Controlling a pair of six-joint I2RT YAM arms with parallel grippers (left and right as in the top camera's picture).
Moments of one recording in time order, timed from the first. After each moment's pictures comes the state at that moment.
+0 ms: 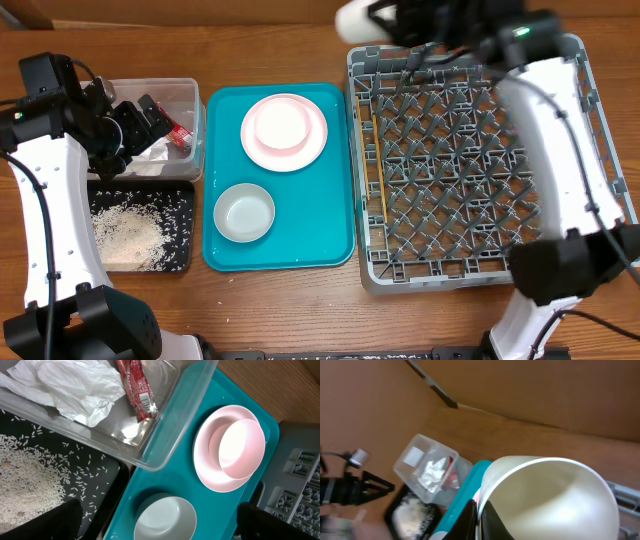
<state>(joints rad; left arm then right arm) 0.34 1.65 1.60 -1.17 0.30 -0.31 0.17 1.96 2.16 -0.82 -0.72 0.19</state>
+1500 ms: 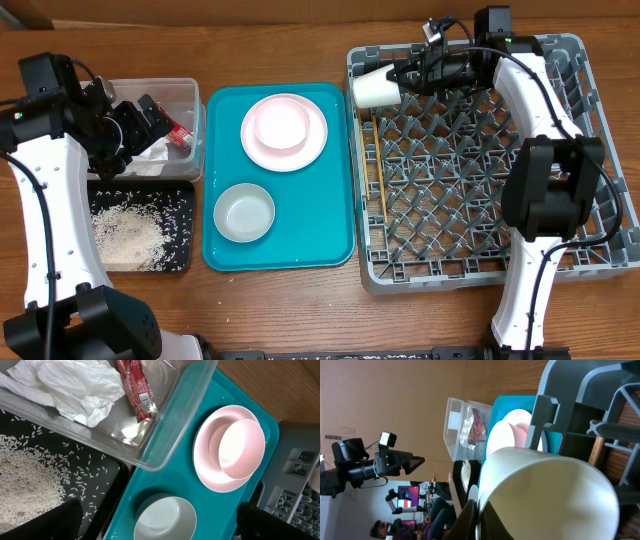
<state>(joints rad) 0.34 1.65 1.60 -1.17 0.30 -0.31 -0.01 2.36 2.04 -0.90 -1.26 0.10</state>
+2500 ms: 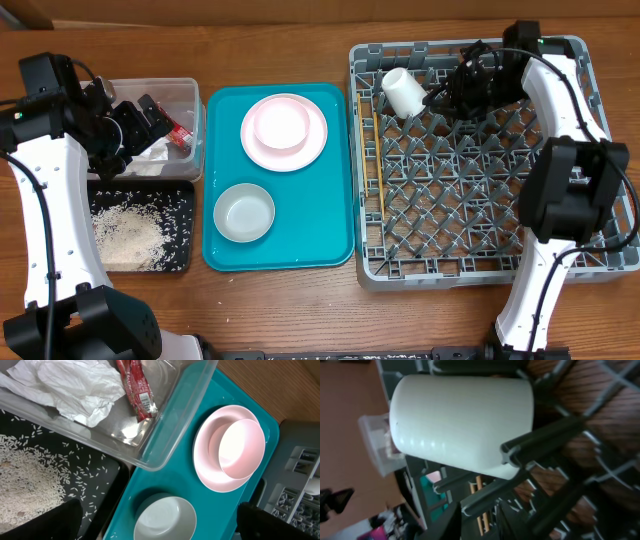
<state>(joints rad) 0.34 1.65 1.60 -1.17 0.30 -0.31 -0.10 2.33 2.02 -1.17 -0.84 0.09</state>
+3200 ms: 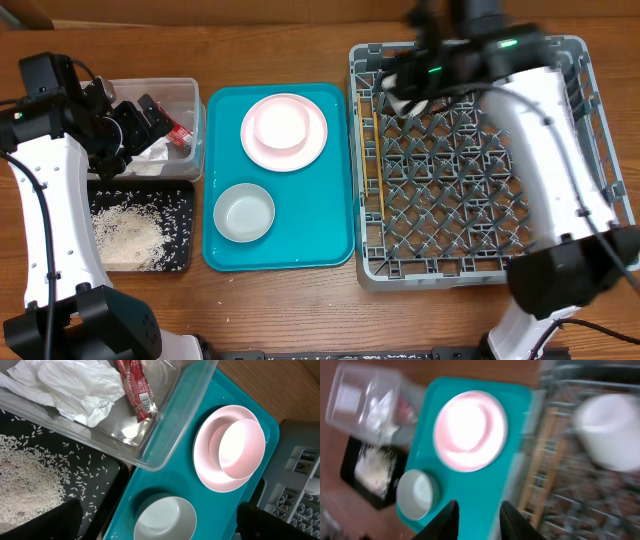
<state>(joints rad) 0.34 1.65 1.60 -1.17 0.30 -0.31 0.32 1.90 2.02 -1.15 -0.42 0.15</state>
